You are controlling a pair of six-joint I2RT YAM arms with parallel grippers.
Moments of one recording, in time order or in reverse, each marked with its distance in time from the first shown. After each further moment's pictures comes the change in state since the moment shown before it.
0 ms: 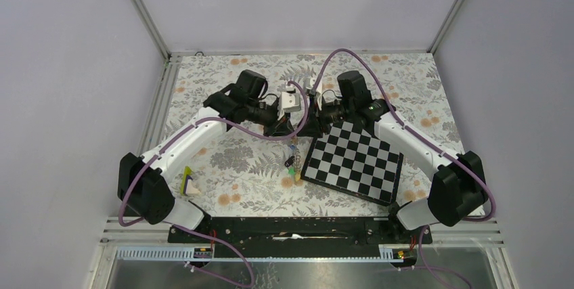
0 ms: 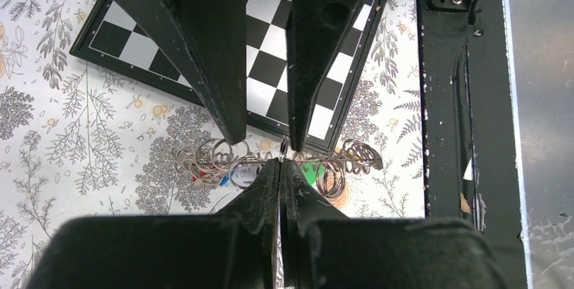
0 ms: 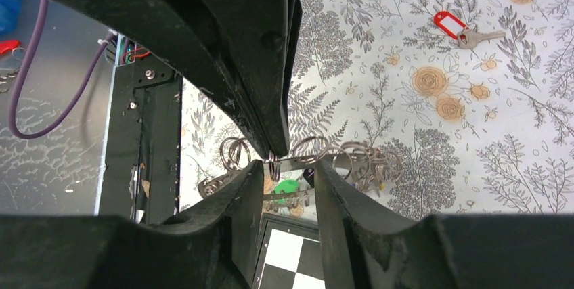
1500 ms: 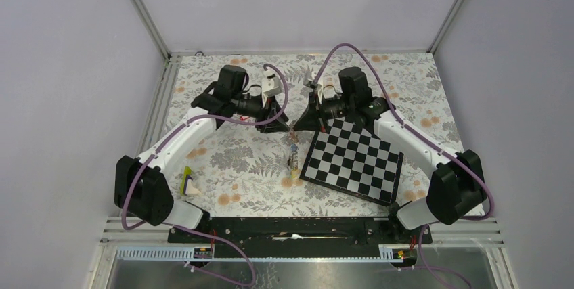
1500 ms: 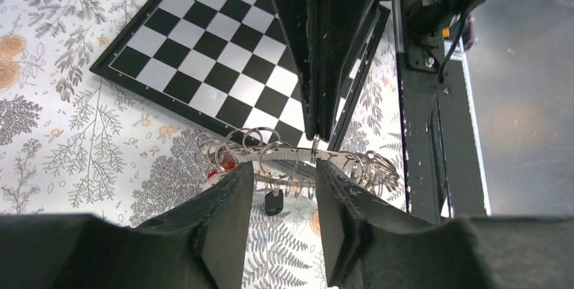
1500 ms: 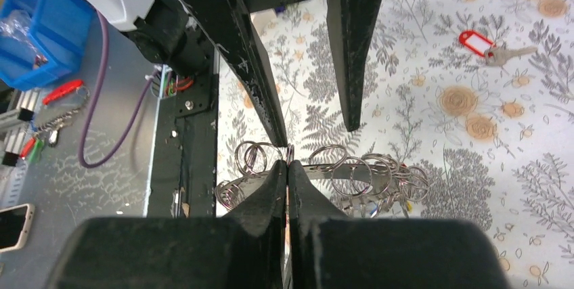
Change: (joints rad) left arm 0.130 -0.014 -0.064 0.169 0.199 -0.148; right arm -0.008 0.012 0.005 0.080 -0.078 0.162
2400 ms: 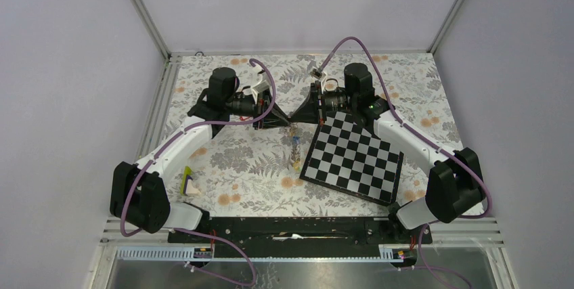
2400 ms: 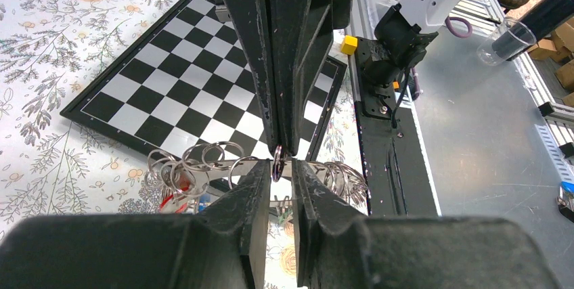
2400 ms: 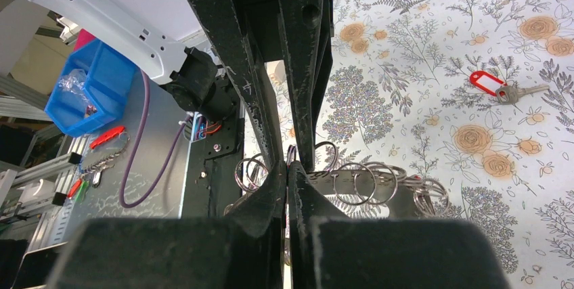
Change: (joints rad) left arm 0.060 -0.070 -0.174 0.434 0.176 -0.364; right arm -0.019 0.012 -0.019 0.308 -0.059 0.324
